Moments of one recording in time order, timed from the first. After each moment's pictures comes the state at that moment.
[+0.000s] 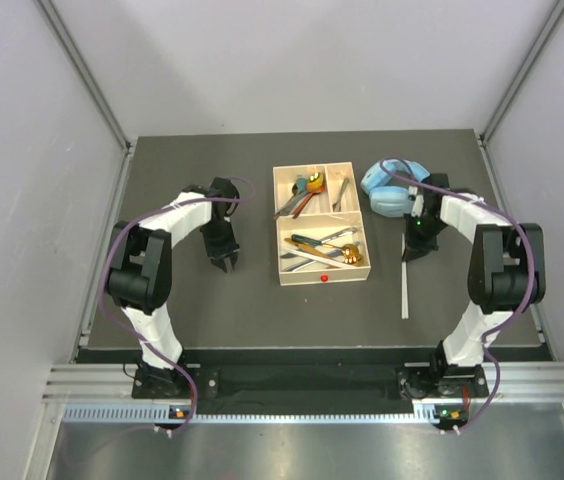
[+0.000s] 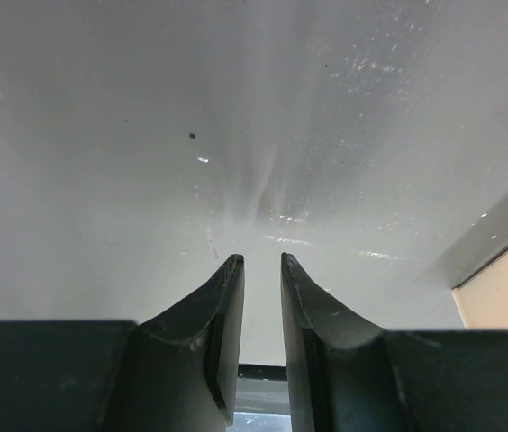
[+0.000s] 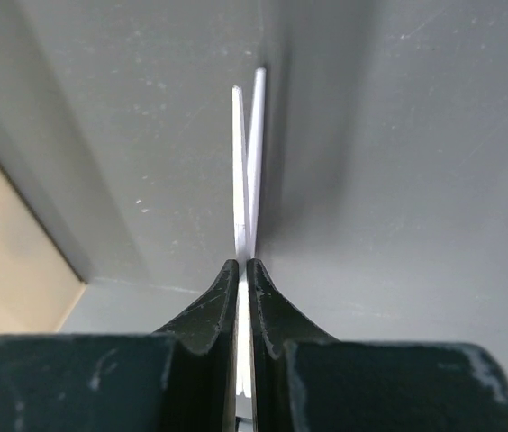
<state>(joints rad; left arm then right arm) -0.28 1.84 1.29 -0.95 0.01 -0.58 0.02 1.78 1.15 -0.77 -0.18 0.11</state>
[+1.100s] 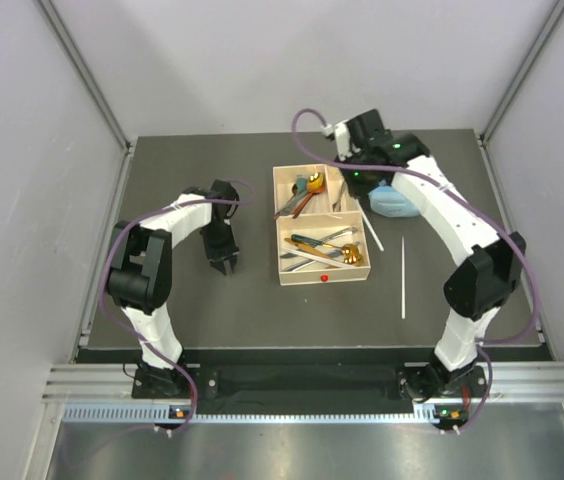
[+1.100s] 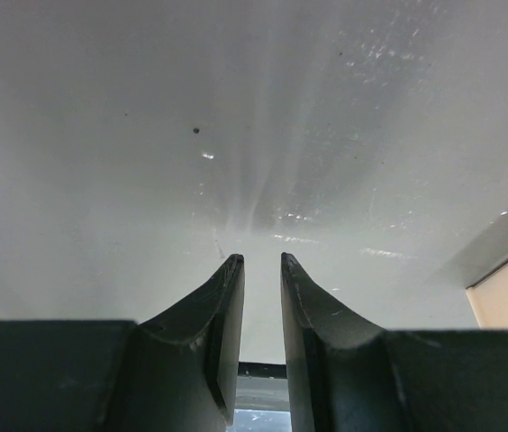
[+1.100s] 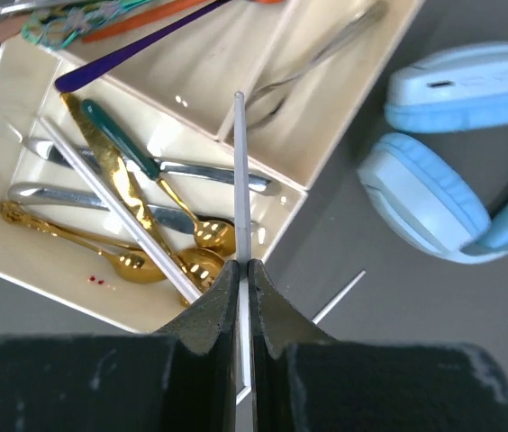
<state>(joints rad) -0.28 1.84 1.27 -0.94 0.02 -0.57 0.47 1.77 1.84 -1.00 0.02 -0.11</state>
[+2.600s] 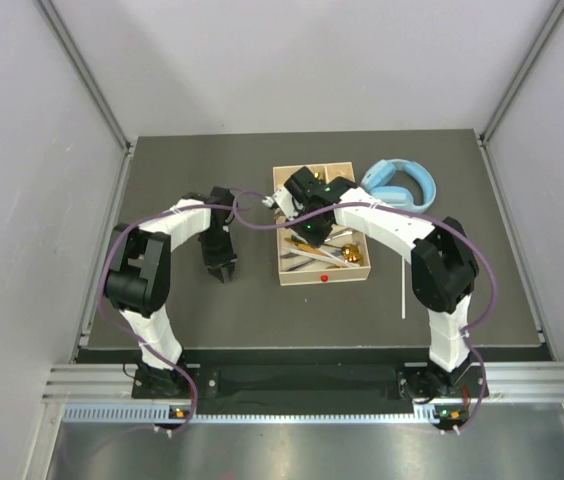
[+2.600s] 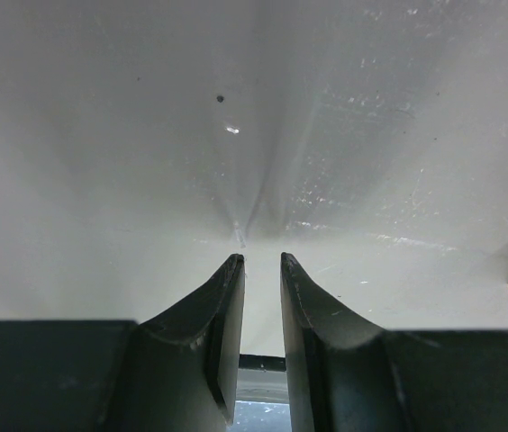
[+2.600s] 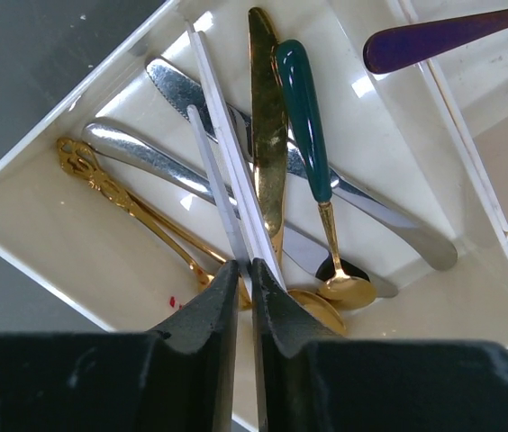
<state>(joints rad) -0.28 1.82 1.20 -0.94 0.02 -0.55 0.76 1.96 1.66 -0.88 -0.01 -0.26</state>
